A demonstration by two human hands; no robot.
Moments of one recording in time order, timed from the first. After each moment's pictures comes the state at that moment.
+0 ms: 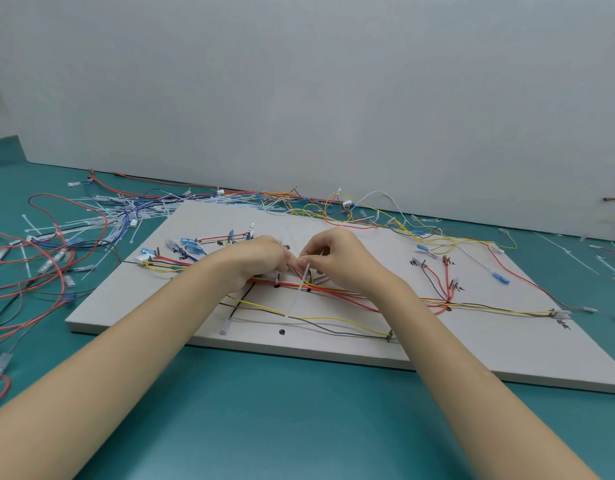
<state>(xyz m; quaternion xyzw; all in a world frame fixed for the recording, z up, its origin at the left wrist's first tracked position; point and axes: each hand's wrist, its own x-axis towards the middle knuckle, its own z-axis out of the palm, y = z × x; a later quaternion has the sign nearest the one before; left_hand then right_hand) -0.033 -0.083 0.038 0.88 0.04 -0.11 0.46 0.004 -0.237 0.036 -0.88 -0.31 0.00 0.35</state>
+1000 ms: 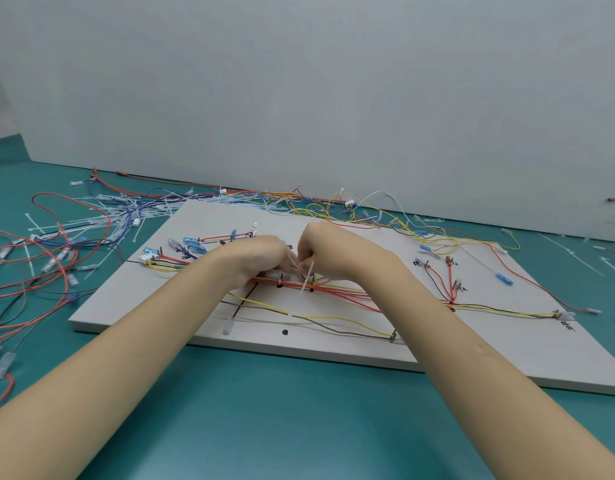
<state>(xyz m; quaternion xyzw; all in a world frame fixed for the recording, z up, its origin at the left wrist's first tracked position) -0.033 -0.078 0.039 0.86 0.03 -0.13 0.49 -0.002 -0.215 0.064 -0.94 -0.34 0.02 0.06</state>
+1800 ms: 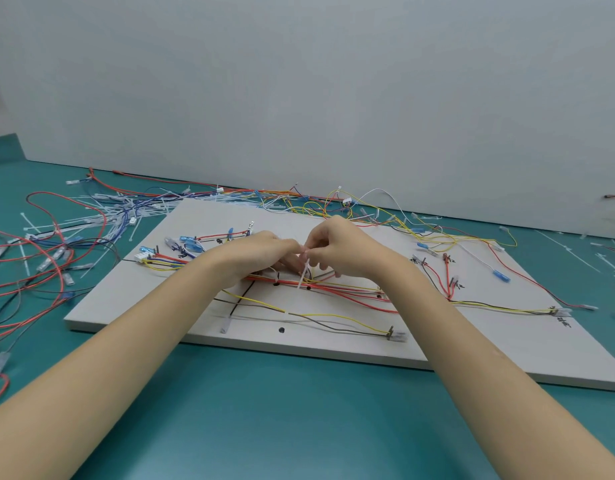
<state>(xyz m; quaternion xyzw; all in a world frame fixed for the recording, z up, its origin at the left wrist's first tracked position) -0.039 -0.080 0.044 0.86 0.01 -0.13 0.50 0.010 -0.238 0.055 -0.91 -0.29 0.08 0.28</state>
